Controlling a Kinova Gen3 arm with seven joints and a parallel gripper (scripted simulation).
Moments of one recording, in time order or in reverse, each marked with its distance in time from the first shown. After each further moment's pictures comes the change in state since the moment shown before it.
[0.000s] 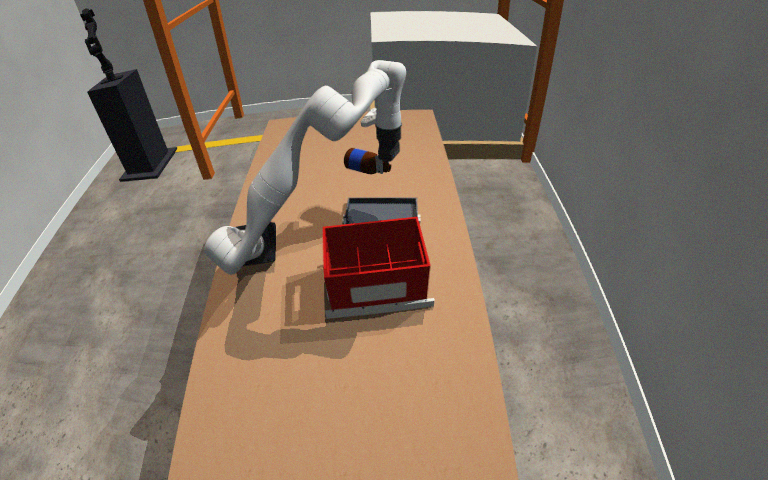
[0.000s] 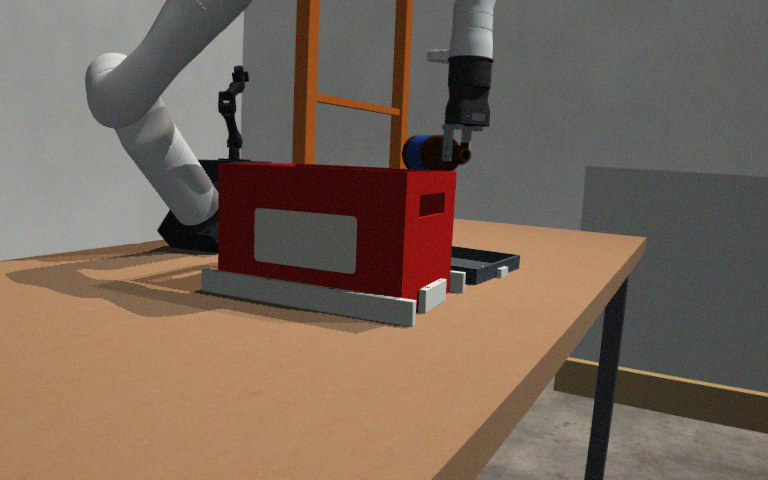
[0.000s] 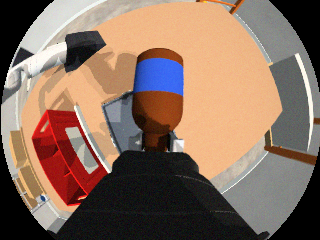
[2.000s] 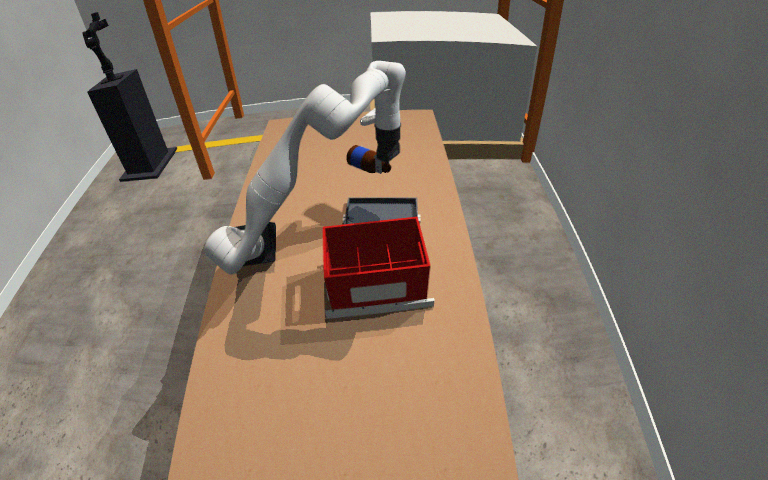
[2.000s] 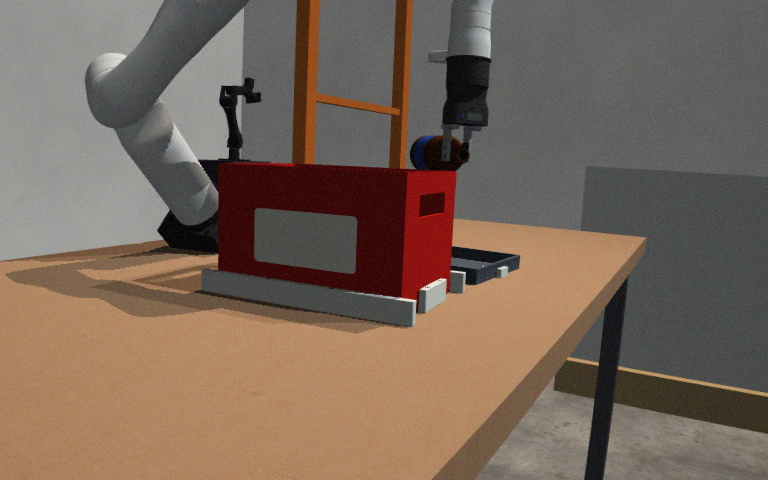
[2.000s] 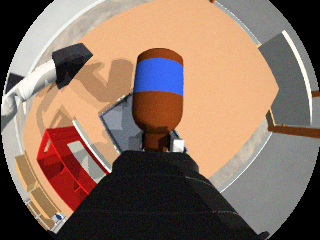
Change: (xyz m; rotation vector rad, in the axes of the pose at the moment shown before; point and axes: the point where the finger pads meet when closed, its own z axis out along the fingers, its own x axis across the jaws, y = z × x) arm 0.000 0.000 0.000 0.000 0.000 0.175
